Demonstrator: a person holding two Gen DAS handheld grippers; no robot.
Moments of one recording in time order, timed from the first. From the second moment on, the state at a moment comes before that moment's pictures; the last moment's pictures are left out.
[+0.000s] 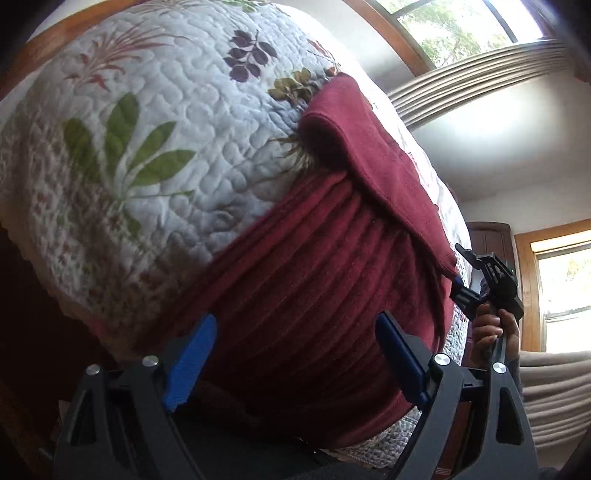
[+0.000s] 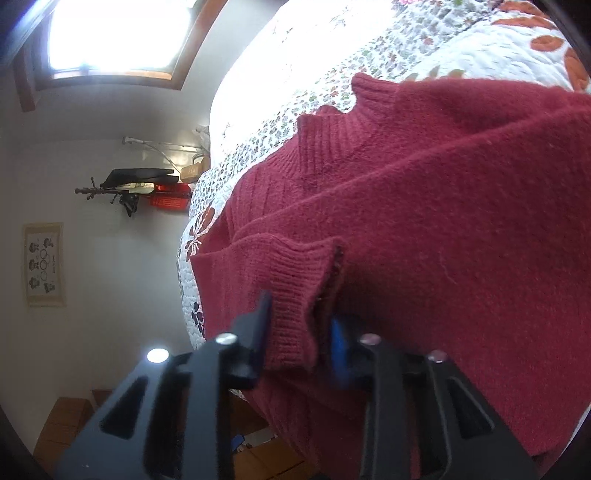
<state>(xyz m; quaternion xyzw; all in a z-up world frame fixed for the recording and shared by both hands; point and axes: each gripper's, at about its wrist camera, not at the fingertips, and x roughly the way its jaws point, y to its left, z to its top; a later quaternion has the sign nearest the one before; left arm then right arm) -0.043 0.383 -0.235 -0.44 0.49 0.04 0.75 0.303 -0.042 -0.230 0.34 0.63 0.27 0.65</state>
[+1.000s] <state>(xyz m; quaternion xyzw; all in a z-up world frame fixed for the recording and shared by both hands) -0.004 0.328 -0.218 -0.40 0.50 -0.03 0.77 0.272 -0.214 -0.243 0.36 0.58 0.19 0.71</state>
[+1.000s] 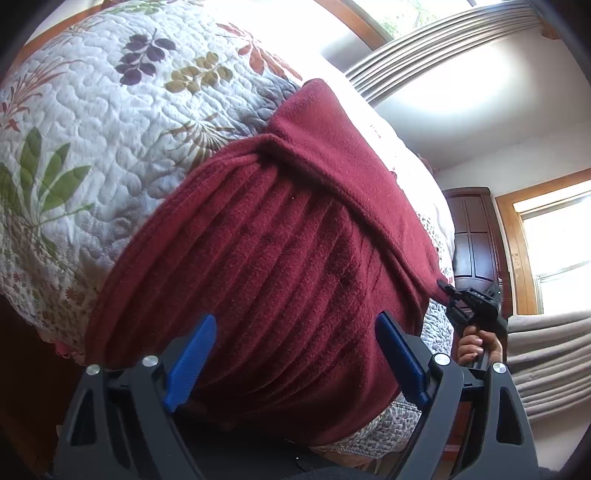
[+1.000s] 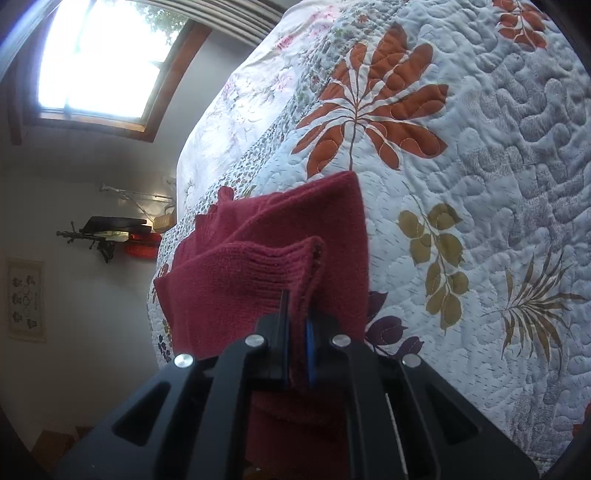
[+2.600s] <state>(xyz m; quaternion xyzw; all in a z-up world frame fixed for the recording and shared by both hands) -0.028 0.419 -0.296 -0.32 0.59 -0.06 0.74 0.057 -0.220 -0.245 0.31 0.58 0.15 0.74</state>
